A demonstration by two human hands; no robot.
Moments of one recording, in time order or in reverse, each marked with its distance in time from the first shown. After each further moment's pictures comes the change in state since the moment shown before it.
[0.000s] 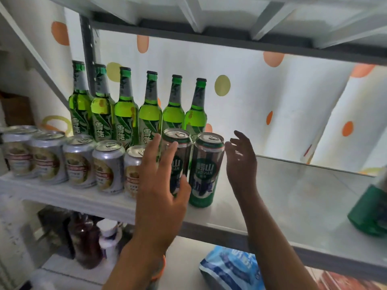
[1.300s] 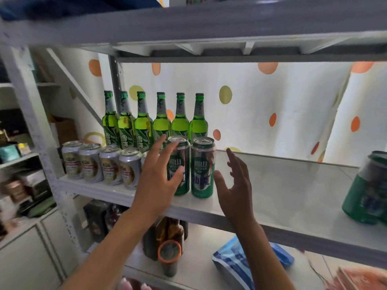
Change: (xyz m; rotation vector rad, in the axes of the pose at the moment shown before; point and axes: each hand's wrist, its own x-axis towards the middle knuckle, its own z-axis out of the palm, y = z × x) left_hand 0.013 0.026 -0.033 0.158 -0.187 0.006; right_hand -0.086 -0.027 -0.050 -0.022 -0.097 -0.288
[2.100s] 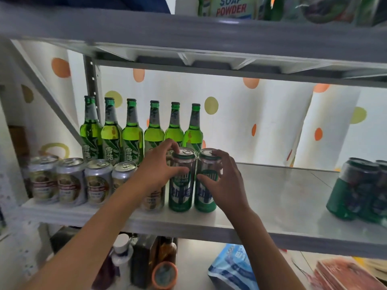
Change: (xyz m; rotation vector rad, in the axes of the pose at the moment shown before) left_hand 0.084 -0.051 -0.017 -0.237 -0.370 -0.091; right_hand 0.037 -0.044 0.040 -0.234 -0.089 0.128
